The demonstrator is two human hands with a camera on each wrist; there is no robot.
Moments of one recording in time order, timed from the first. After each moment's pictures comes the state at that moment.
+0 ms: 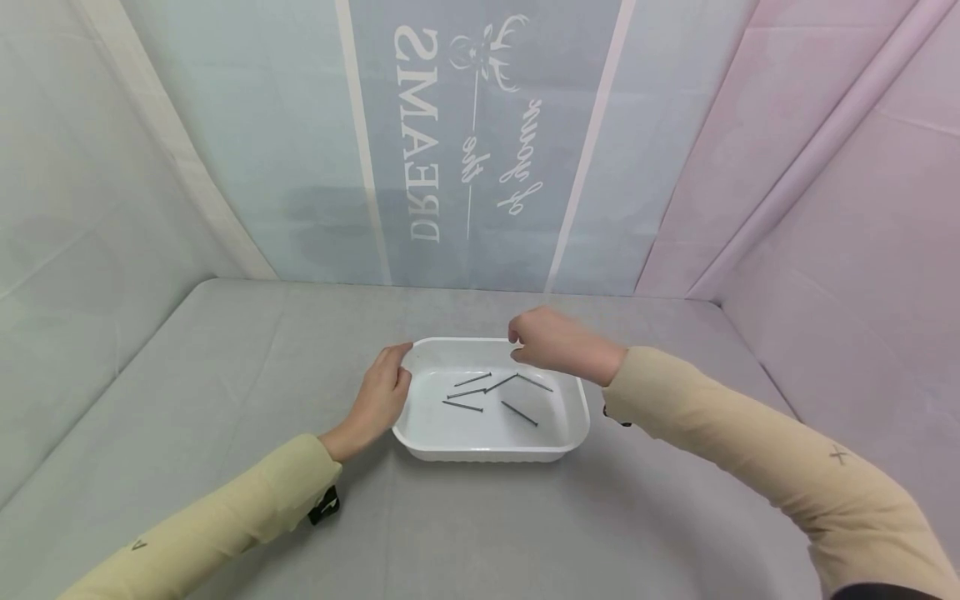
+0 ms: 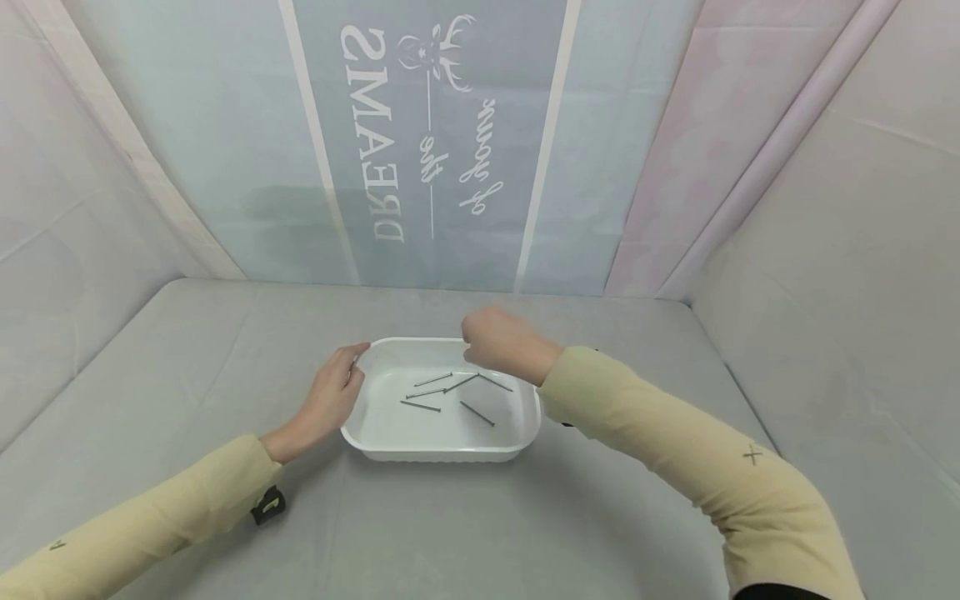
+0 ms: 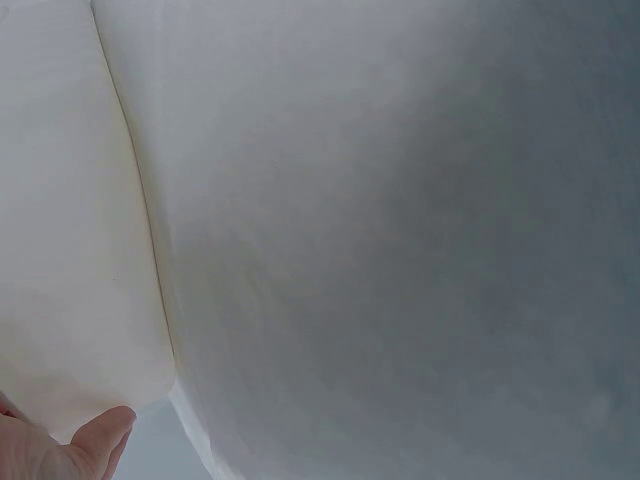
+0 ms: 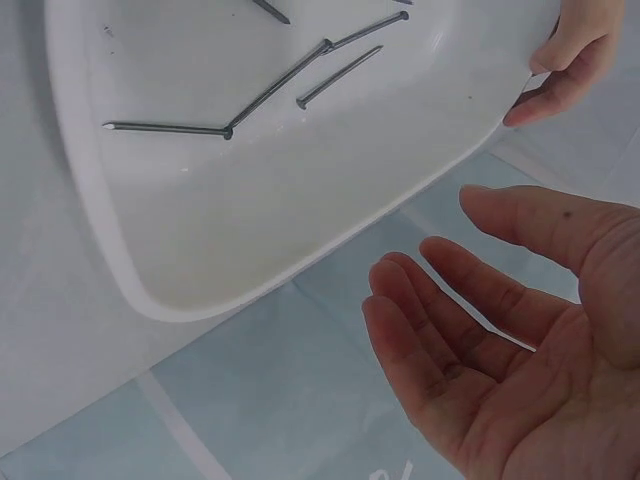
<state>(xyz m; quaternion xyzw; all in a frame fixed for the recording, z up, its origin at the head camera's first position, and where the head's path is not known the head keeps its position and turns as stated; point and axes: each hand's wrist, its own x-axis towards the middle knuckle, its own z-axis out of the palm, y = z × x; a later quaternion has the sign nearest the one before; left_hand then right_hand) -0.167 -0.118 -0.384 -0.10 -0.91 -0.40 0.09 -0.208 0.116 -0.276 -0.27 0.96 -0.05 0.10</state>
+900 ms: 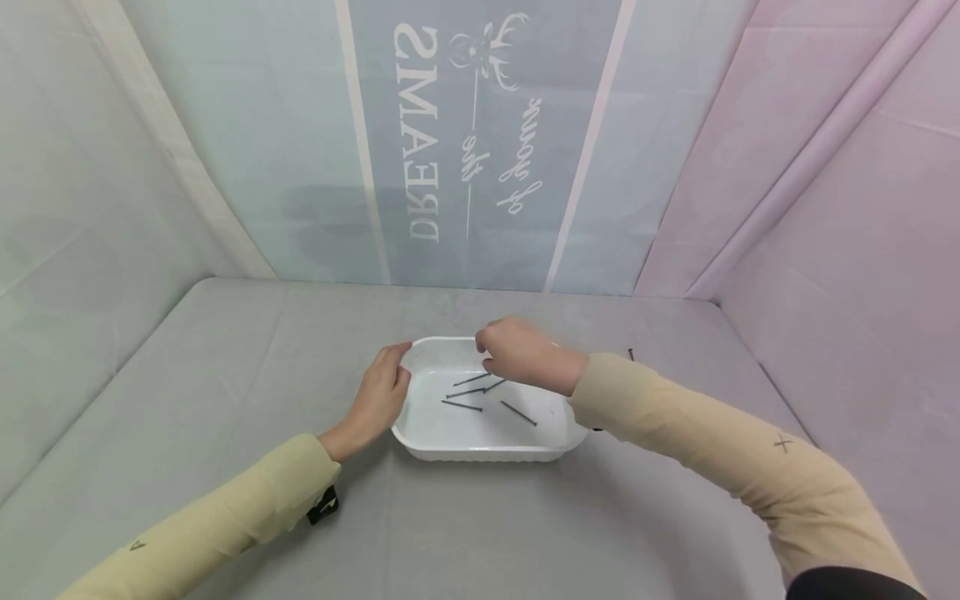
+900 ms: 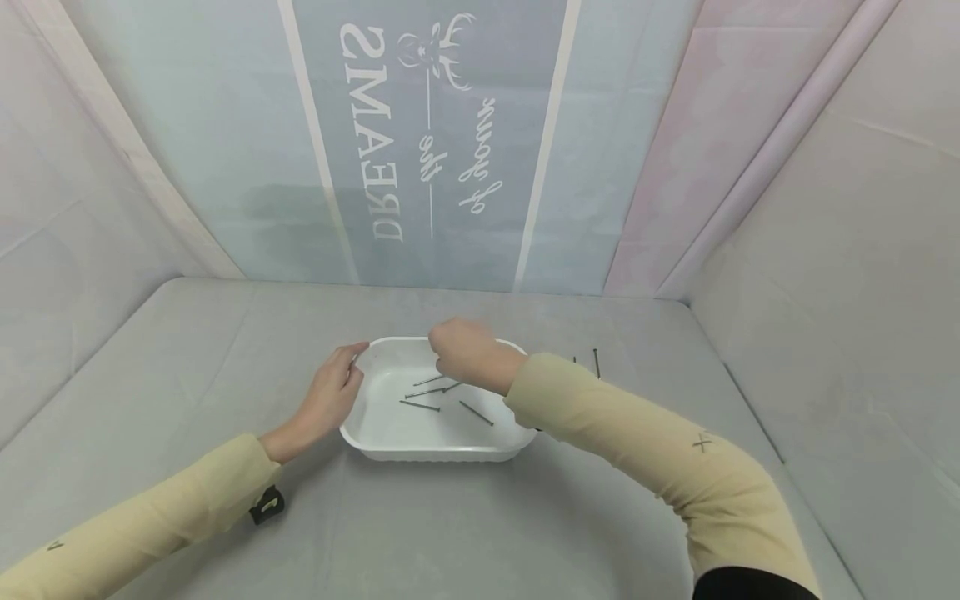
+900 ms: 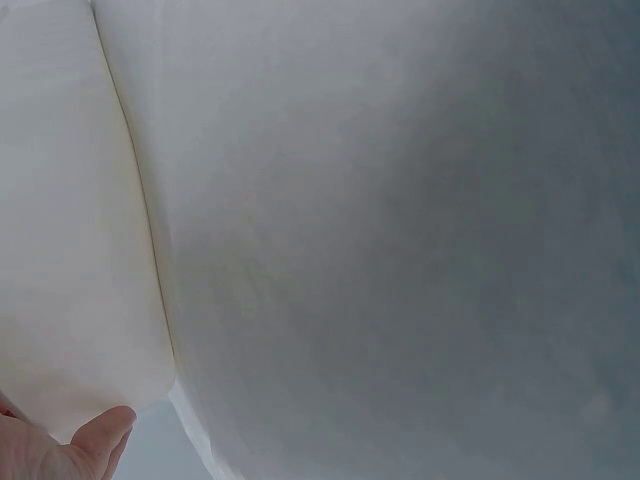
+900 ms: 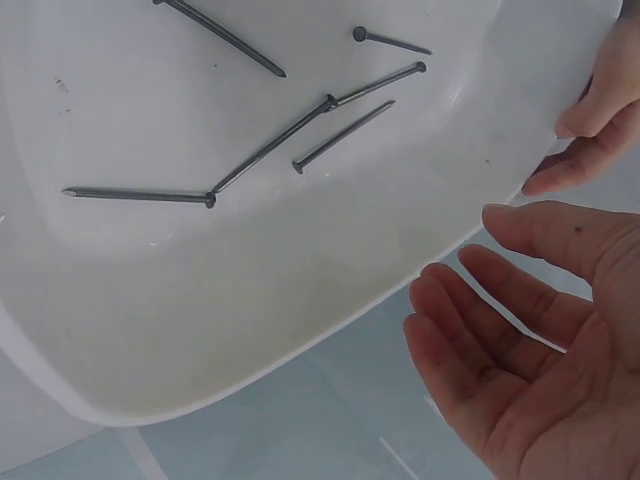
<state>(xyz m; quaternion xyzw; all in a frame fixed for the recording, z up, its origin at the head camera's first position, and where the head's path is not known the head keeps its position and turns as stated) -0.167 -0.117 -0.383 -0.09 -0.91 -0.40 0.09 -0.206 0.083 -0.296 -0.31 0.95 -0.01 0.08</state>
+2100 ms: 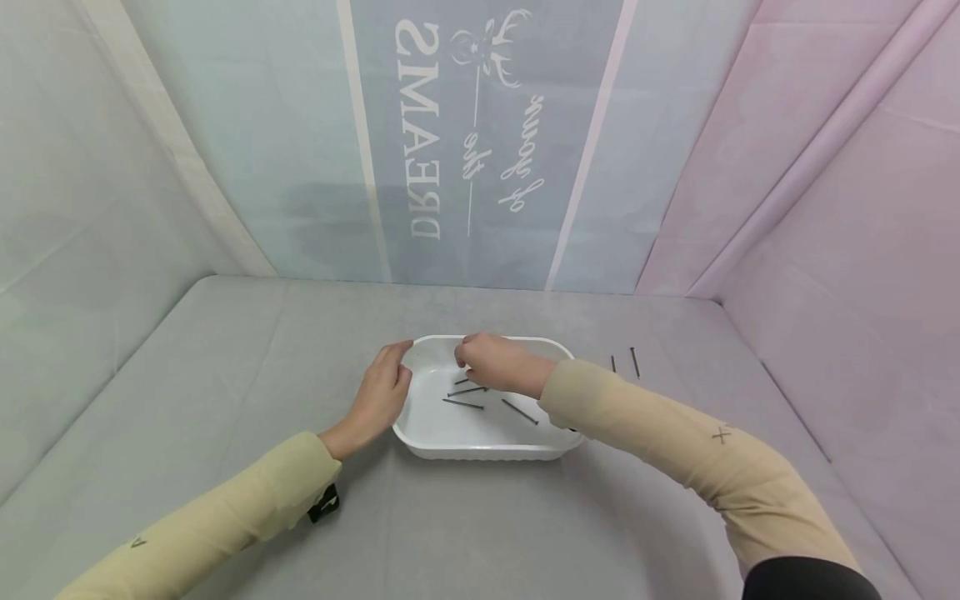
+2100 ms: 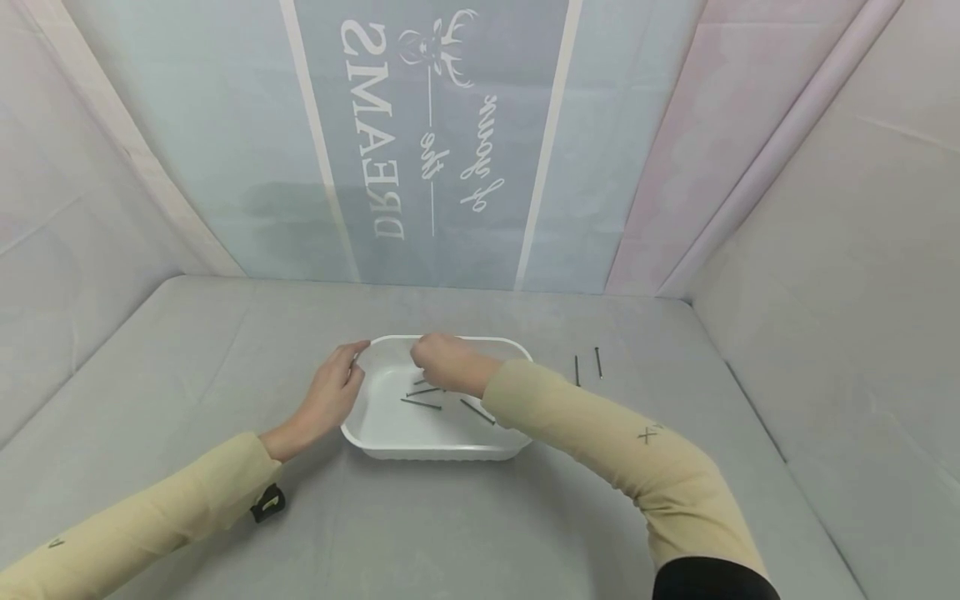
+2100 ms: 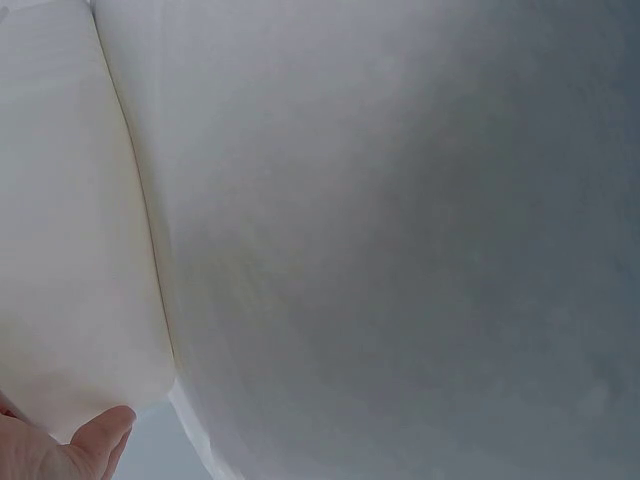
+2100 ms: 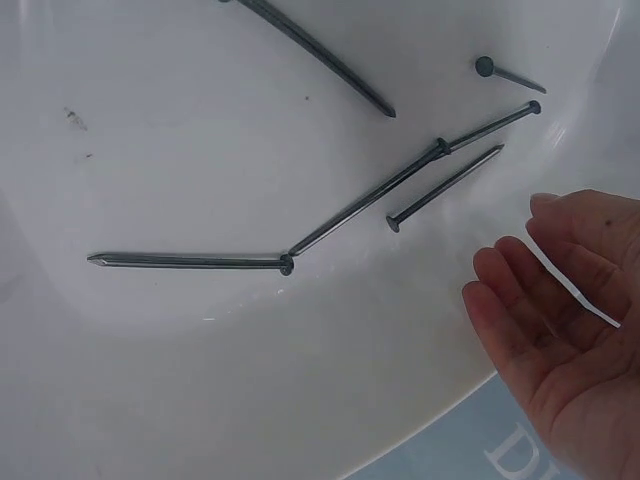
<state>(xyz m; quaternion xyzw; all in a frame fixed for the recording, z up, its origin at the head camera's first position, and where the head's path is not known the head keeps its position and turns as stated) -0.169 -0.119 -0.385 -0.10 -0.91 -0.40 0.09 -0.221 0.065 -0.337 -0.40 0.91 -0.02 0.08</state>
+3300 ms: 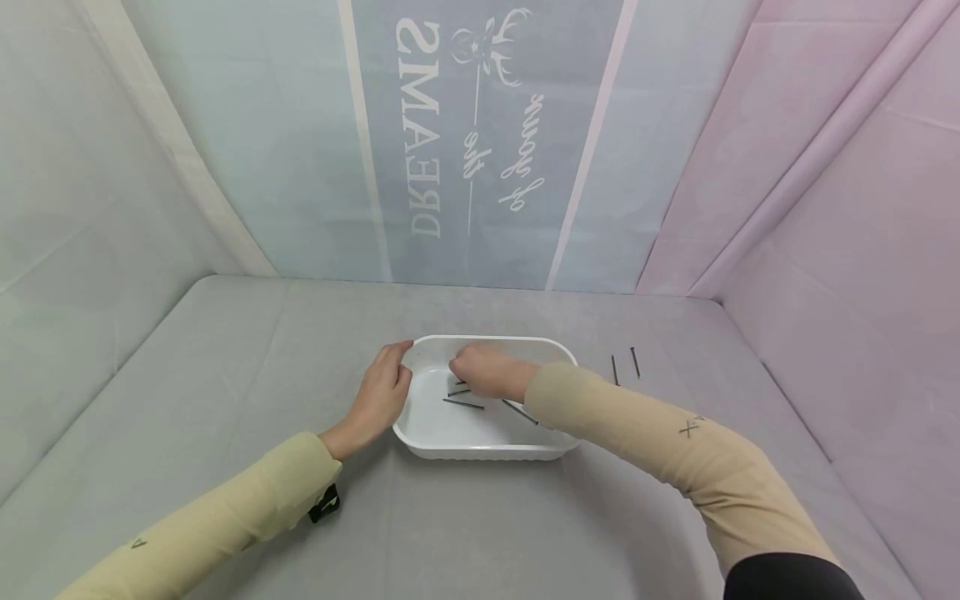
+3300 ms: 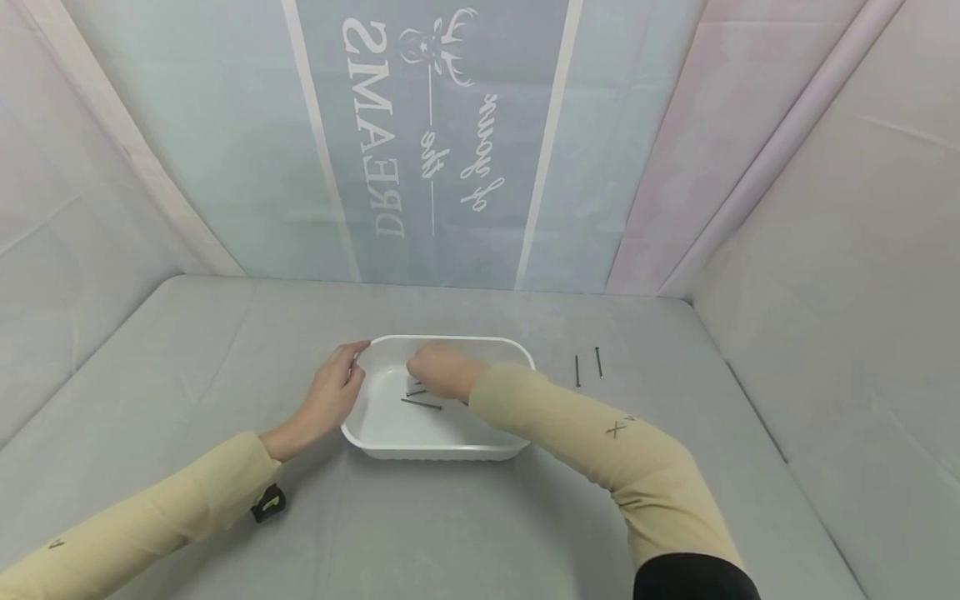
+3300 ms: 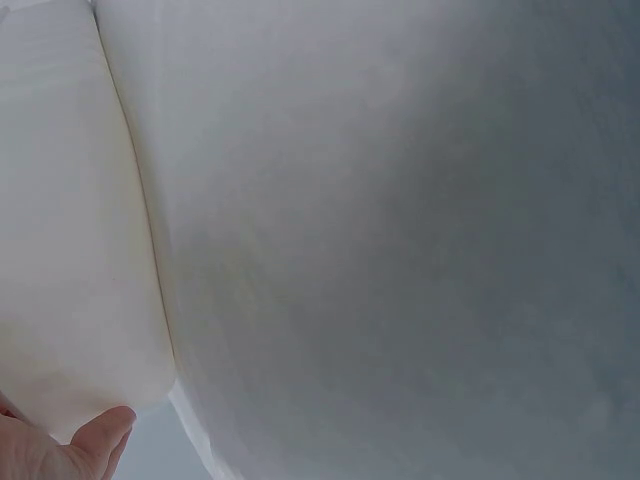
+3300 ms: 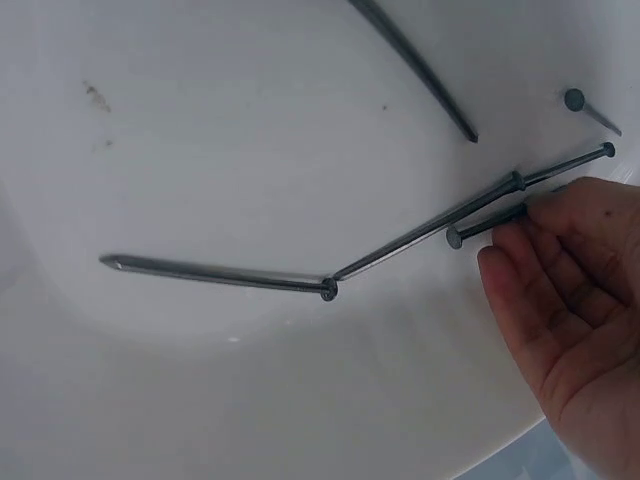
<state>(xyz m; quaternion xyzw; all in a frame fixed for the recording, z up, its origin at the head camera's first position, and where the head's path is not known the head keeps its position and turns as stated) -0.164 -0.113 -0.390 -0.10 -0.90 -0.40 0.11 -0.225 0.062 -0.365 -0.44 0.89 0.09 0.06</state>
